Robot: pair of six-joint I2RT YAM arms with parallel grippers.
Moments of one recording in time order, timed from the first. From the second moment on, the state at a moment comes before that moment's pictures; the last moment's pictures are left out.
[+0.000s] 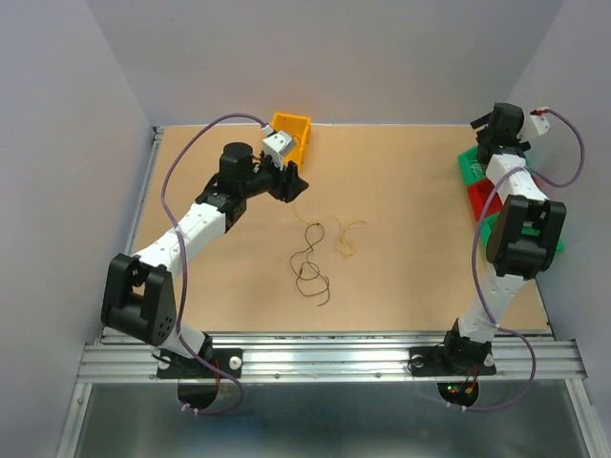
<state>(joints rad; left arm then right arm) -0.39 1.48 1.08 0.09 0.51 0.01 -0.22 1.96 1.60 -0.04 0.47 0.82</state>
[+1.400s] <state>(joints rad) -0.80 2.03 1.42 -0.31 0.14 0.18 -0.08 1.16 0.88 0.09 -0.15 0.40</state>
